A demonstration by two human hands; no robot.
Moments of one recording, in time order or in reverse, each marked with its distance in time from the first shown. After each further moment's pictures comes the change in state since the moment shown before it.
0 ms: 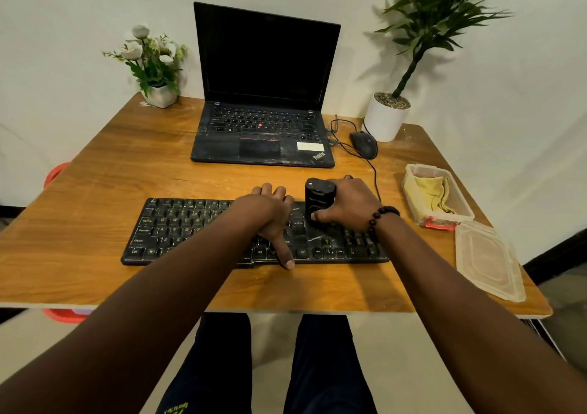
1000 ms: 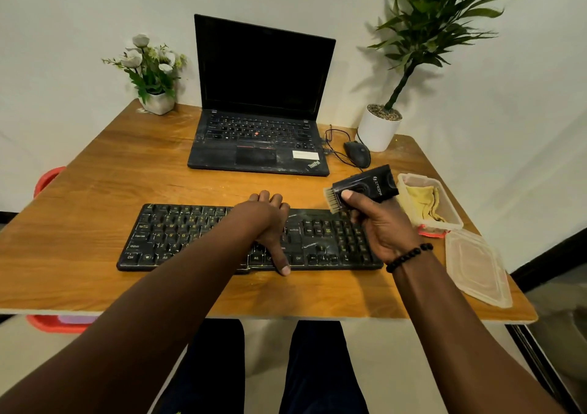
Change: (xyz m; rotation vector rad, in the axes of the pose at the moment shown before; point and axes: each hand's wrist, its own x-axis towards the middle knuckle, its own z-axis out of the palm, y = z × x) left_hand 0.000 0.001 -0.001 0.013 -0.004 0.004; right_hand -0.041 0.026 -0.001 1.530 0.255 0.254
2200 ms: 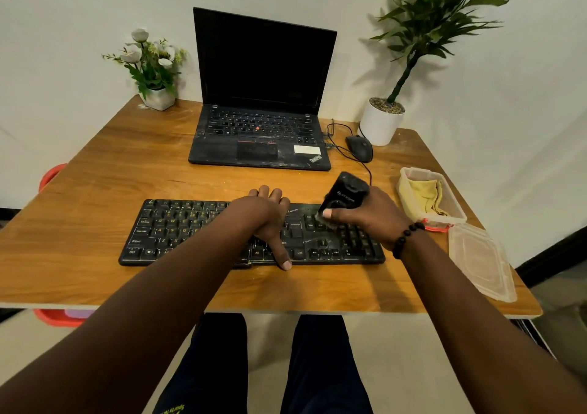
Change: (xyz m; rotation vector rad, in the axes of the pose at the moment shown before) left_hand 0.004 -0.004 0.004 0.000 0.007 0.012; right_hand 0.004 -0.010 0.002 -0.940 -0.183 -0.054
